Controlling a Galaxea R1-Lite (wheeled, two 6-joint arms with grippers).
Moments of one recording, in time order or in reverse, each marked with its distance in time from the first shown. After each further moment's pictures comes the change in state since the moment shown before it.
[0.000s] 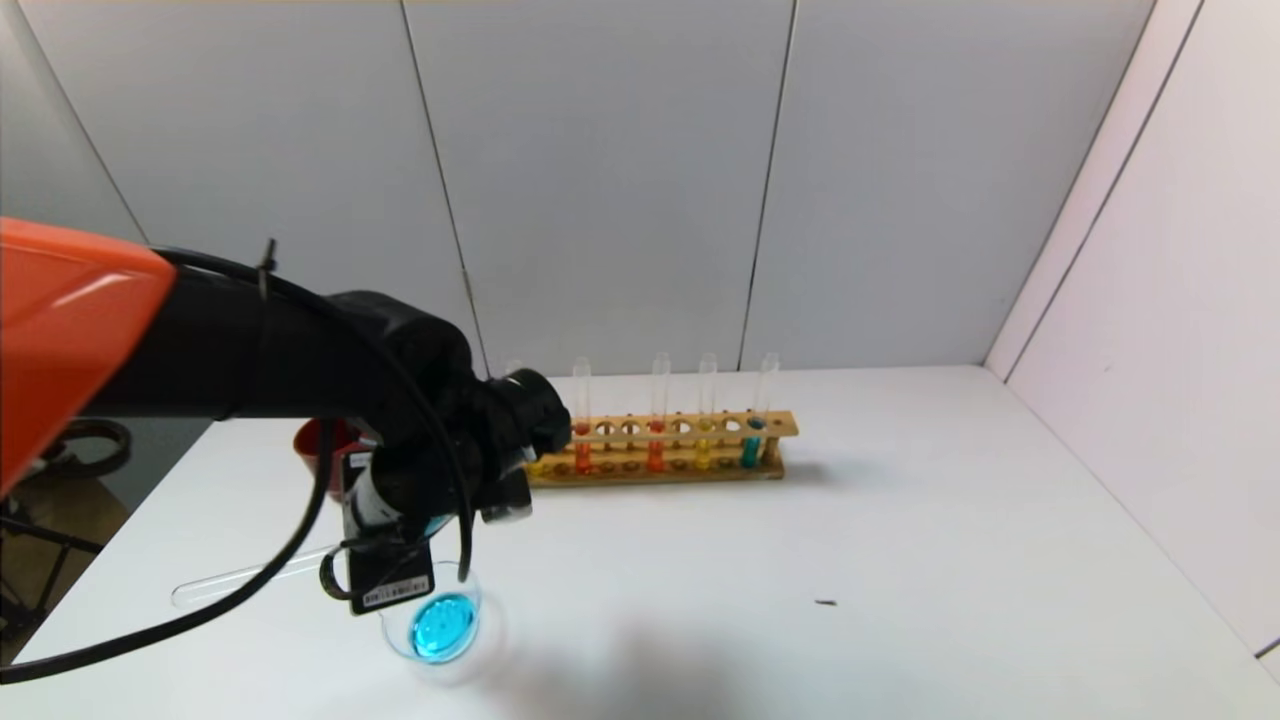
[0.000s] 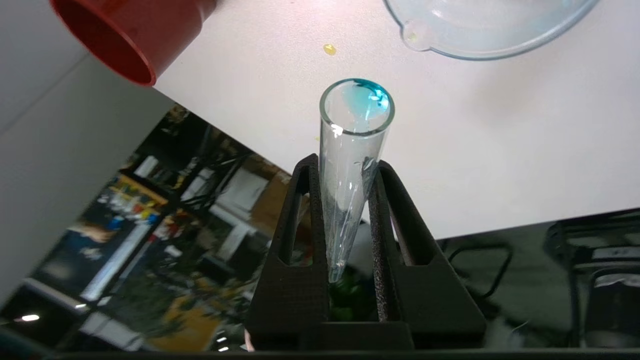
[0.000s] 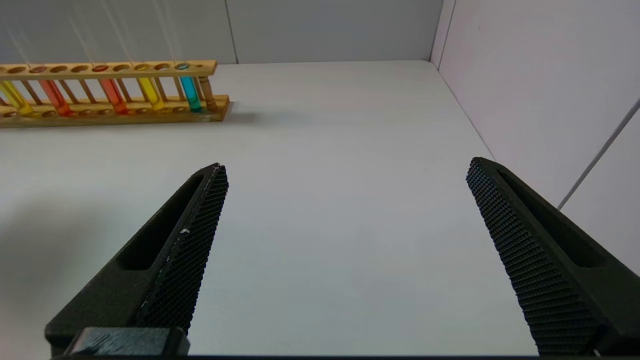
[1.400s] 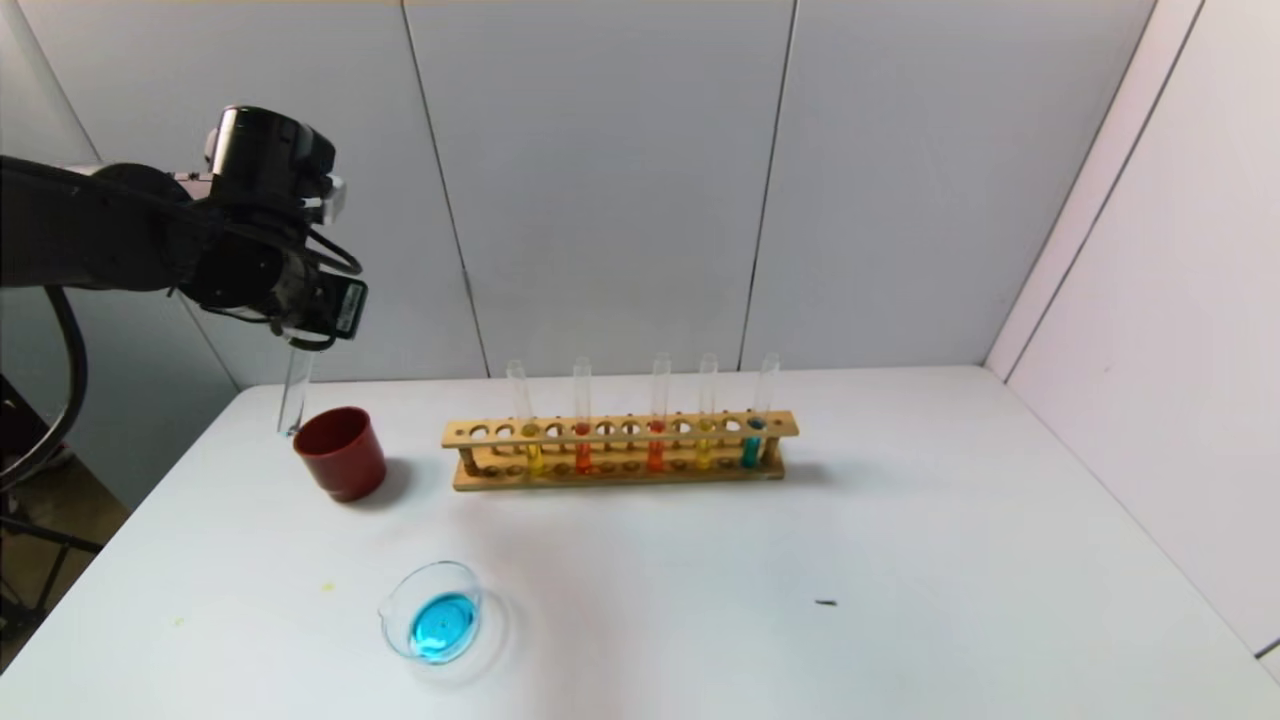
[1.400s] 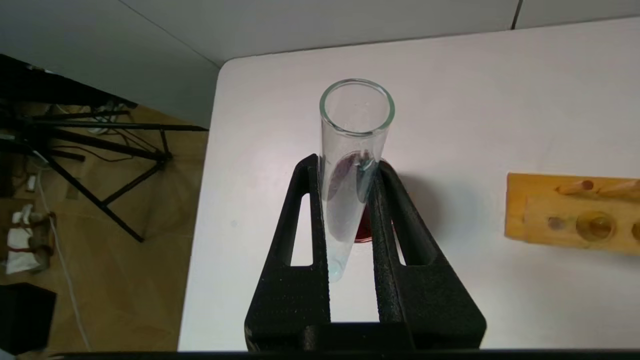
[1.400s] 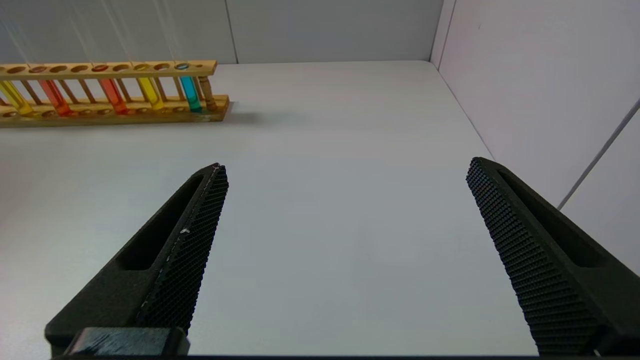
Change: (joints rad) left arm 0.440 -0.101 -0.134 -0.697 -0.153 -0.358; right arm 0.000 0.000 0.000 0.000 0.000 0.000
